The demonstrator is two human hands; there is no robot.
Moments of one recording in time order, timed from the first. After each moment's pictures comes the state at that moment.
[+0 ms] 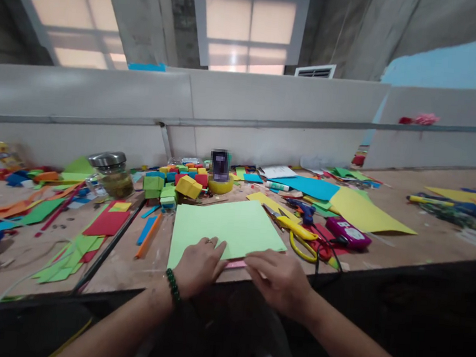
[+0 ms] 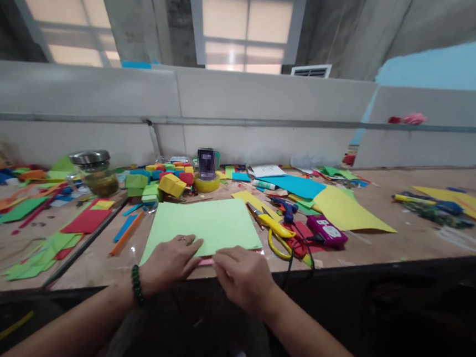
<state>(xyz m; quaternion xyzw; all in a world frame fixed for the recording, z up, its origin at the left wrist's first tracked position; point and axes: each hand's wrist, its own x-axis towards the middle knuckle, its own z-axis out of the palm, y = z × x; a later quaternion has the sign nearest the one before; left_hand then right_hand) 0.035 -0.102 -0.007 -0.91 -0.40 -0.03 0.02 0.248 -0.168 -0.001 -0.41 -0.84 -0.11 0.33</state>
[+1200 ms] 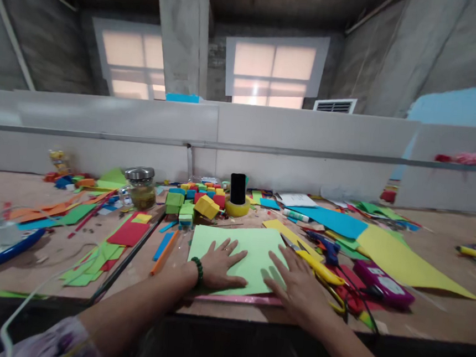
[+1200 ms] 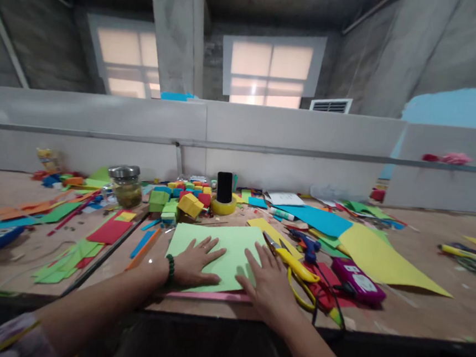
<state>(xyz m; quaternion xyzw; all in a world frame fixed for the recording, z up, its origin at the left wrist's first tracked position) 0.038 -0.032 -0.013 -0.92 -0.37 0.03 -0.13 0.268 -0.124 -0.012 -0.63 -0.77 -0.04 0.11</state>
